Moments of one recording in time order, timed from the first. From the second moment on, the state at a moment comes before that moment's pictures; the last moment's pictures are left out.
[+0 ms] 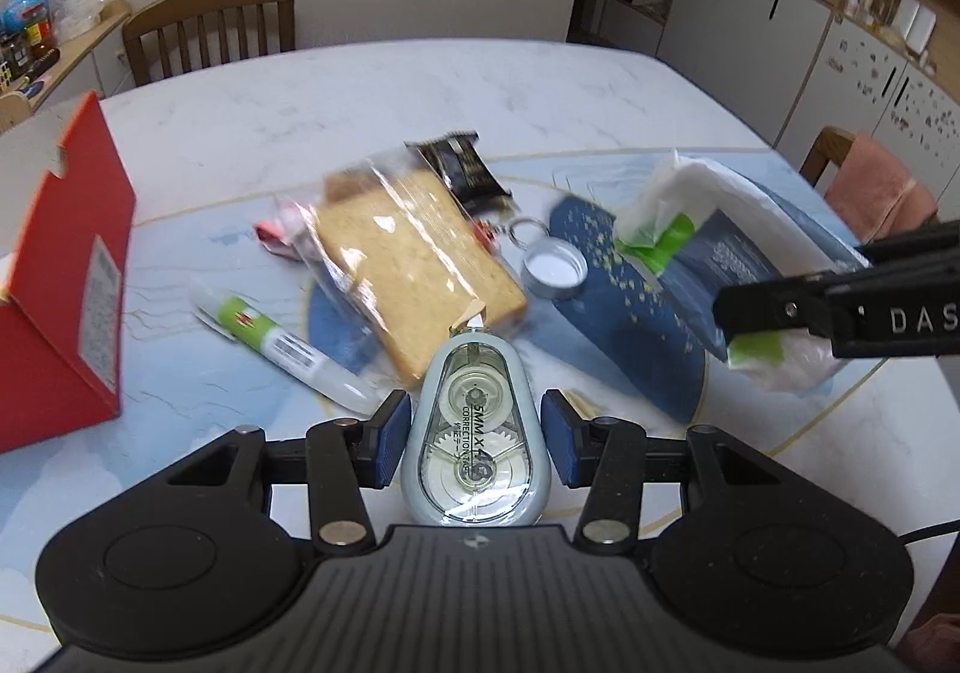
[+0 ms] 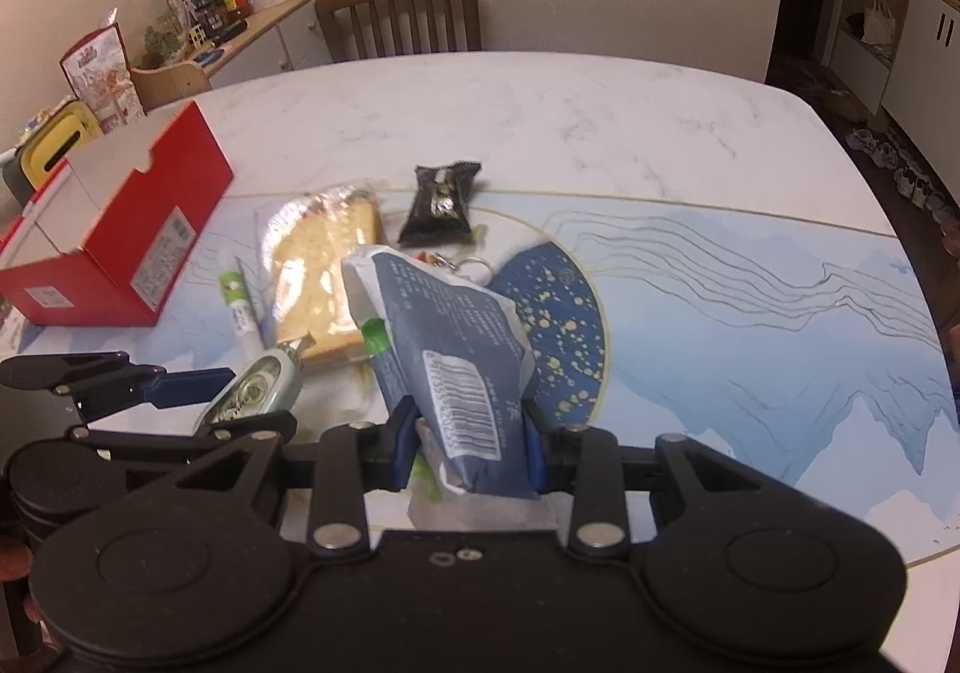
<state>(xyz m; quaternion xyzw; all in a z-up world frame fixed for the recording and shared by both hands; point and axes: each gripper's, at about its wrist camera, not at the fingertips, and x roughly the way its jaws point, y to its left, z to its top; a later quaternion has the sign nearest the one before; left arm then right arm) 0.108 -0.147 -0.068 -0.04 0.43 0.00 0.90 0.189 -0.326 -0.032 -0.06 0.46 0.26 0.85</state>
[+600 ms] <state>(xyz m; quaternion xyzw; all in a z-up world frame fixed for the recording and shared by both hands) 0.084 -0.040 0.014 -0.06 0.38 0.05 0.92 0.176 -0.241 0.035 -0.06 0.42 0.32 0.85</state>
